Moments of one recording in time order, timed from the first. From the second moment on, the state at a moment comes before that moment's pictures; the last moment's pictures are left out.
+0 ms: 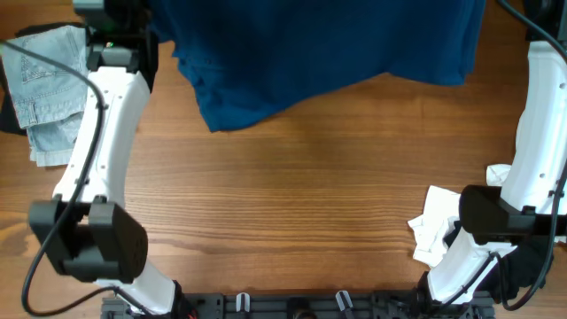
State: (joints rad) left arm -0.06 1.80 1.69 0.55 -0.41 0.09; right arm -0.05 1.98 2.59 -0.67 -0.07 0.10
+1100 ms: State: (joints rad) left arm -0.06 1.85 2.09 0.53 -0.32 0.10; right arm -0.02 2.02 2.59 -0.23 0.01 0.07
